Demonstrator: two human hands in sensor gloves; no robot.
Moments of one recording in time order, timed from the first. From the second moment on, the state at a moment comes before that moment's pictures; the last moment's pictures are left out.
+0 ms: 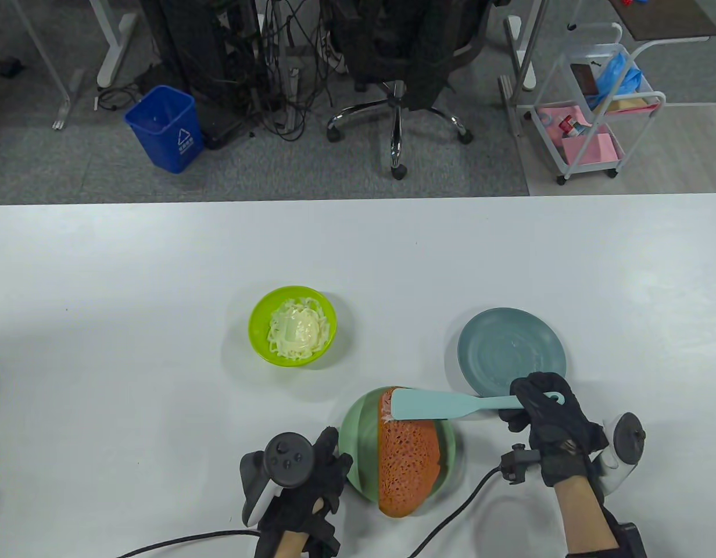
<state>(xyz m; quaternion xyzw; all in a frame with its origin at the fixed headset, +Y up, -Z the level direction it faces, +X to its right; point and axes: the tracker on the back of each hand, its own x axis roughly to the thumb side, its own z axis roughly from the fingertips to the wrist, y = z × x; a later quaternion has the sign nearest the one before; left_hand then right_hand) -0.132 -0.789 -0.145 -0.16 -0.02 0.34 0.93 0.300 -0.787 -0.190 -0.11 -0.08 0.62 0.77</state>
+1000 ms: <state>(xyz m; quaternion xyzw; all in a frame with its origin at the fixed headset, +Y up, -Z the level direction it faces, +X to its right) -0.133 -0.789 -0.145 -0.16 -0.02 0.34 0.93 0.282 -0.787 -0.182 -0.08 -0.04 0.62 0.78</state>
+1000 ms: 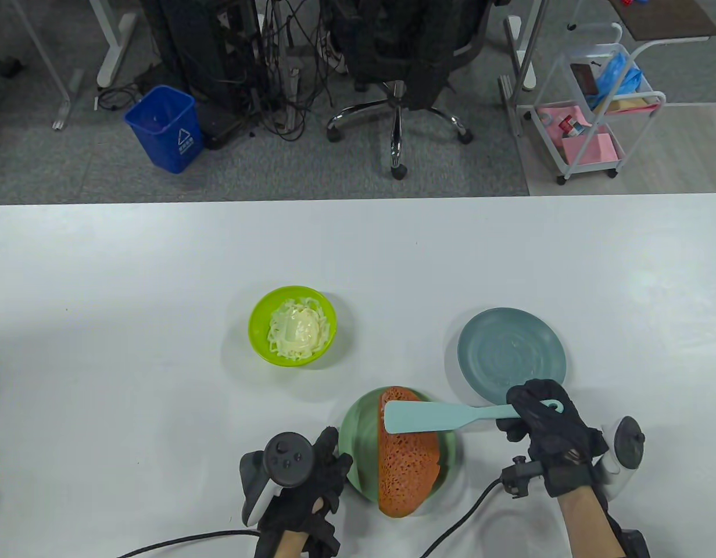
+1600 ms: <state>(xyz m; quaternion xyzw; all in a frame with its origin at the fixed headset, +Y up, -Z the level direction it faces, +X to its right) -0.133 -0.789 -0.146 -0.16 -0.02 0.34 0.93 0.303 -0.783 -0.182 -0.11 -0.05 0.64 0.76</state>
